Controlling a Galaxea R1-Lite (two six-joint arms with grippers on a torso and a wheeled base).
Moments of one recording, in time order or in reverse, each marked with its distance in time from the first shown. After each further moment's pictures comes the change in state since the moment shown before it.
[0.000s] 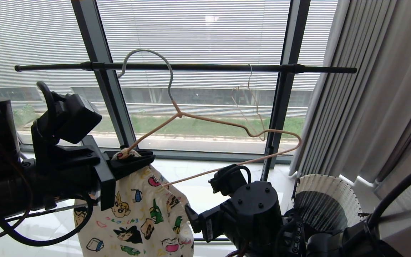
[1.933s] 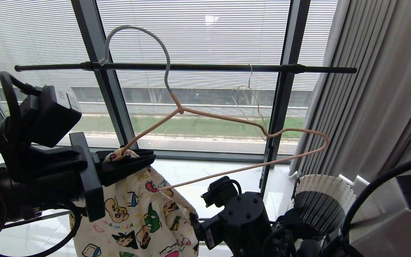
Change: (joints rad) left arm -0.072 -0.074 0.001 0.006 0.002 0.003; right arm -0.002 0.073 0.006 -0.014 -0.053 -0.113
